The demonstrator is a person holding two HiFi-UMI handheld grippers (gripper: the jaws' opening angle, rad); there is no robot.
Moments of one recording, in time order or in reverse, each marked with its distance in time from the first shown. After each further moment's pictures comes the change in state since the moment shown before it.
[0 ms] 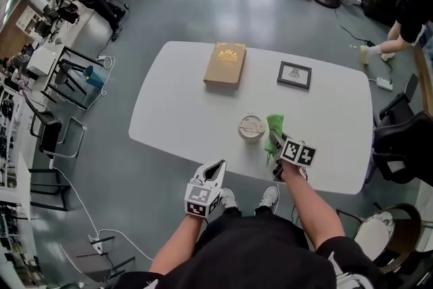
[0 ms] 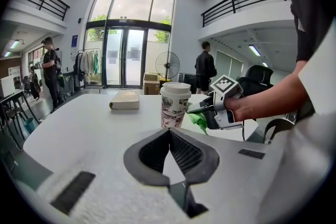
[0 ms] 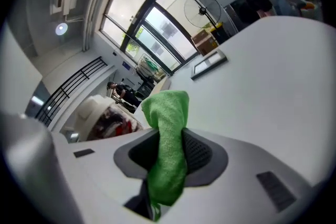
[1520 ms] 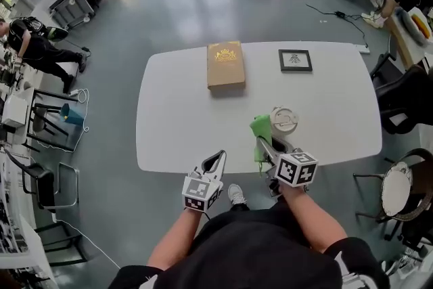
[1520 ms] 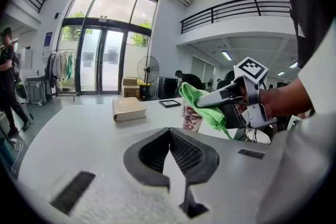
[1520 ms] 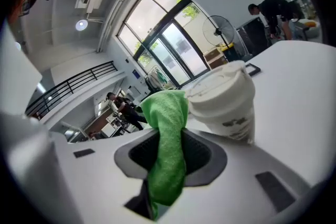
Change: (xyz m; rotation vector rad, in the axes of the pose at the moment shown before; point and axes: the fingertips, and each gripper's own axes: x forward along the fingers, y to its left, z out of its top) left arm -0.009 0.133 0.022 0.131 -0.051 -0.281; right arm 0.014 0.187 -0.044 -0.116 -0.193 0.016
